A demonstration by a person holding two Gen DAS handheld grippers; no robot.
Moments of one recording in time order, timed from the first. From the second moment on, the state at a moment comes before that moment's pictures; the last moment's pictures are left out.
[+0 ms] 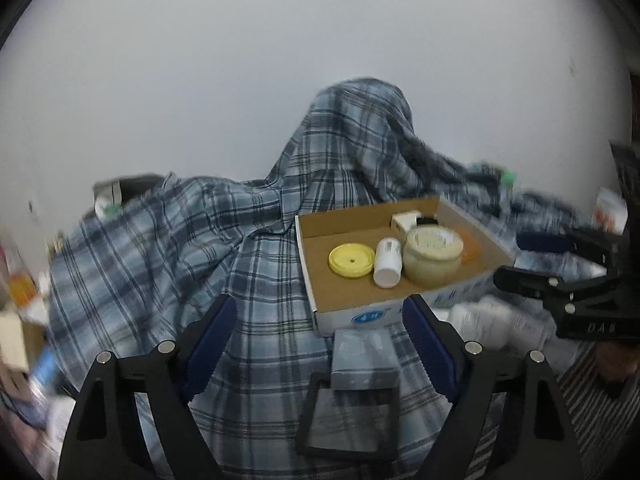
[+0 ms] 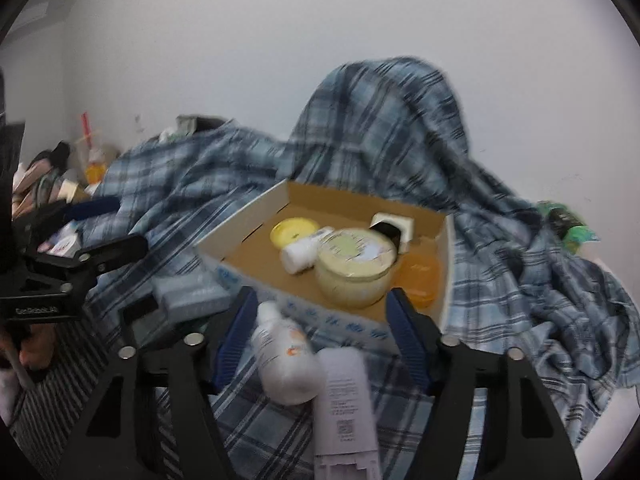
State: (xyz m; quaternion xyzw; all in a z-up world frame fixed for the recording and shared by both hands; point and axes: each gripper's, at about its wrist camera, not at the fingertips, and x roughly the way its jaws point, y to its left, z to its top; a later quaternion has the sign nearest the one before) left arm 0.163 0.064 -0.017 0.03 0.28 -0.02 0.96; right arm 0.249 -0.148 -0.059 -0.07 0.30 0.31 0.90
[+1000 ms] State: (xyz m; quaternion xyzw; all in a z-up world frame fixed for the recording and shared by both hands) left arm 0.180 0.008 -0.073 0.36 0.40 -0.18 0.83; right arm 0.256 -0.124 -0.092 -0.10 0.41 0.36 0.84
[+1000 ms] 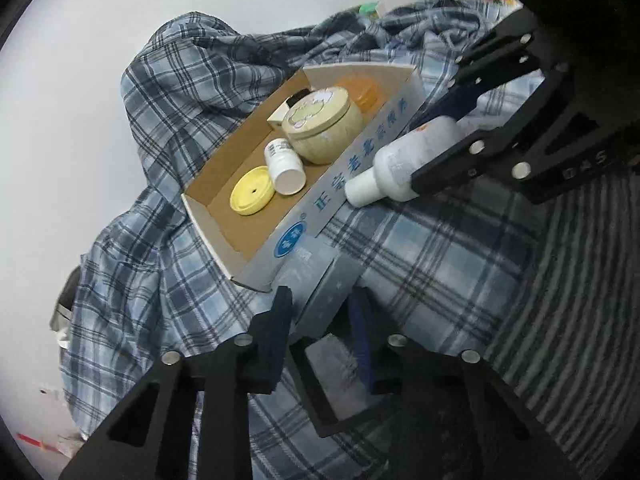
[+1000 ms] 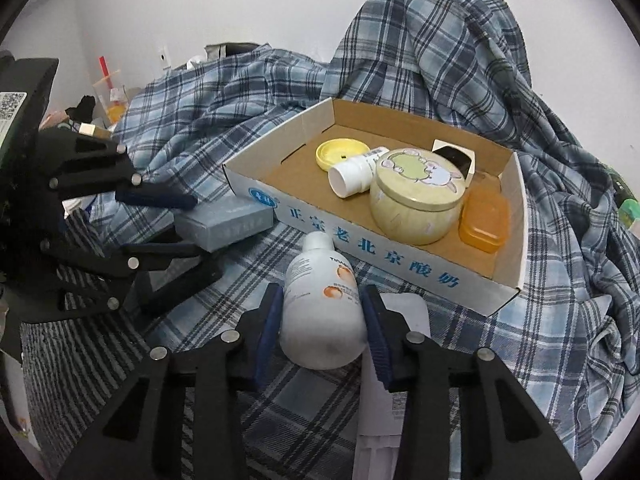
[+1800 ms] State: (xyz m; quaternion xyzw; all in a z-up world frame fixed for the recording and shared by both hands) left arm 0.198 0.052 -0.045 0.08 0.45 -0.13 0.88; right arm 0.254 -0.136 -0.077 -0.08 0.38 0.35 0.85
